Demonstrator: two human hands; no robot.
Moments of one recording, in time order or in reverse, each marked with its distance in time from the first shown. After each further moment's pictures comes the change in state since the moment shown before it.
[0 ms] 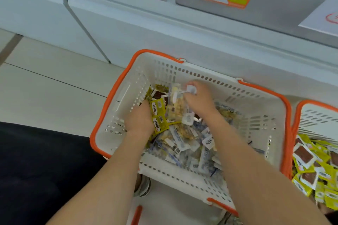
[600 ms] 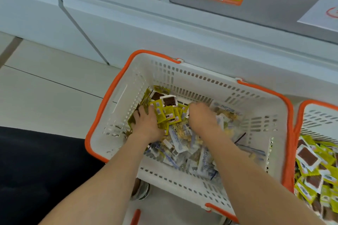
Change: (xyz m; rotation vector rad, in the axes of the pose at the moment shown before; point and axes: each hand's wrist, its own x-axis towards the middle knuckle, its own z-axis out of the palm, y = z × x) left_hand 0.006 0.008 0.035 -0.034 -0.282 0.009; right_hand -0.015 0.039 0.010 -0.946 -0.168 -0.022
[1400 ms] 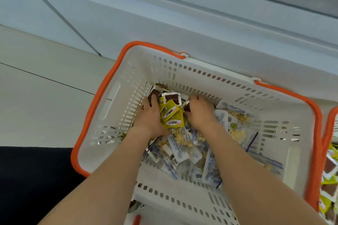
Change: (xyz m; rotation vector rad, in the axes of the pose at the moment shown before) left_hand 0.049 0.006 -0.002 0.058 -0.078 0.115; right_hand 0.060 0.004 0.045 0.123 -0.029 0.045
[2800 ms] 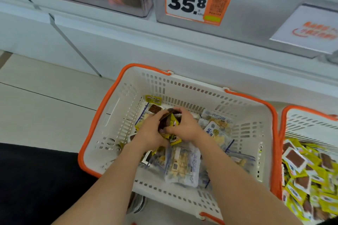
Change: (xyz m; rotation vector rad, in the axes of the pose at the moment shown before) left_hand -0.052 0.022 -0.012 -0.403 0.070 0.320; right_hand -0.061 -0.011 -0.034 0.887 -0.099 -0.031
